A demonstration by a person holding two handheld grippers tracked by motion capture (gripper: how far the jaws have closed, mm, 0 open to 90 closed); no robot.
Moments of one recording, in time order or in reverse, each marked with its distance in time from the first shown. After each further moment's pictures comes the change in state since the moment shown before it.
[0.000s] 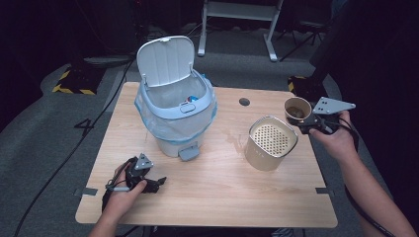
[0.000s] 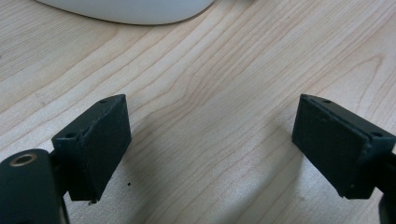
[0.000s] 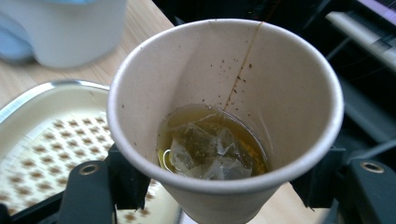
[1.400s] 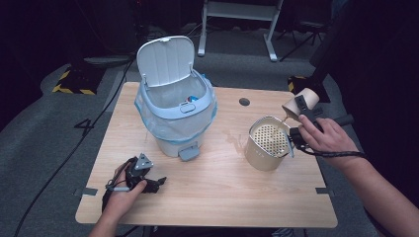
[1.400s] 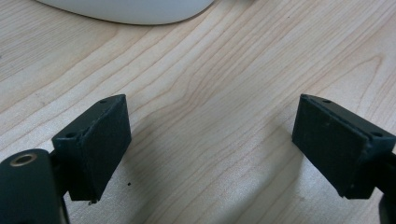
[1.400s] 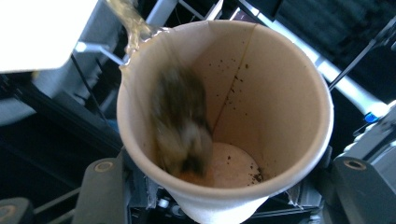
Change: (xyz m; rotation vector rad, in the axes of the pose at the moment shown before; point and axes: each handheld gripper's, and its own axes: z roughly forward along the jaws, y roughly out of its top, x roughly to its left) left arm 0.000 0.000 0.000 0.000 0.000 0.000; right arm 0.078 0.034 0.011 0.586 -0.624 -1.480
